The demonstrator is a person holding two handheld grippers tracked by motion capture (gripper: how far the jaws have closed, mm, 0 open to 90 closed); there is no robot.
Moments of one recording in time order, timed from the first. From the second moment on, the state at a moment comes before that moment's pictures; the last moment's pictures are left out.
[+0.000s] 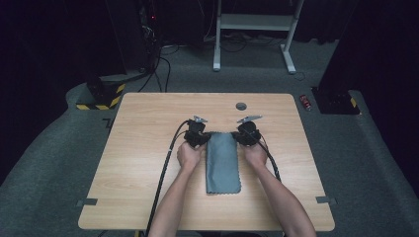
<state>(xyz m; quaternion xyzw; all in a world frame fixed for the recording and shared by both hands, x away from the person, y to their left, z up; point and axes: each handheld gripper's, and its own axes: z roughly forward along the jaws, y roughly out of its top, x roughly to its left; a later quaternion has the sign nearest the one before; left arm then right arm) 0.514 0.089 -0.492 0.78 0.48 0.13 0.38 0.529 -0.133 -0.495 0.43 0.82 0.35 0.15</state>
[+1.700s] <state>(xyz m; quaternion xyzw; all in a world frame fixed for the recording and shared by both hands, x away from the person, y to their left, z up) 0.457 0.105 -0.485 0.81 0.42 0.11 0.40 0.464 -0.152 -0.485 0.35 0.83 0.40 0.13</state>
